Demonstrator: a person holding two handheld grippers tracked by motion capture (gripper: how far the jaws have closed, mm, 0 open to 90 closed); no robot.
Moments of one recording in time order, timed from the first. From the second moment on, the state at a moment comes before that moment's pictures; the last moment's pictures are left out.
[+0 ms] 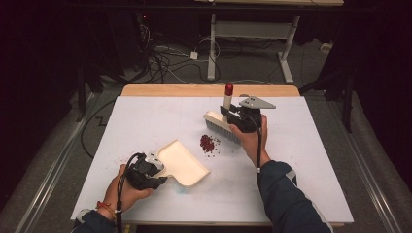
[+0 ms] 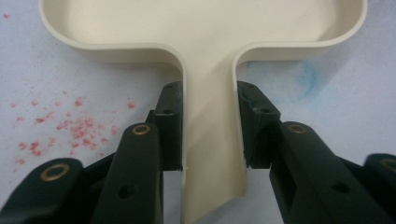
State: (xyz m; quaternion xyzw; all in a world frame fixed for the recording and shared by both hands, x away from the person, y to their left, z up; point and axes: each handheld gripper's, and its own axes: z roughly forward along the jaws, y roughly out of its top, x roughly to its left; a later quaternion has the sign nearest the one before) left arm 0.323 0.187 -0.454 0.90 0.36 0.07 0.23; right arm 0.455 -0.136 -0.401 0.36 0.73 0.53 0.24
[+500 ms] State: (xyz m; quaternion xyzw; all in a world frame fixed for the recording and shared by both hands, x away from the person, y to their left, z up) left arm 0.326 0.179 -0.455 0.90 0.35 0.07 0.23; right arm 0.428 -0.117 -0.406 0.33 0.75 0.53 0.23
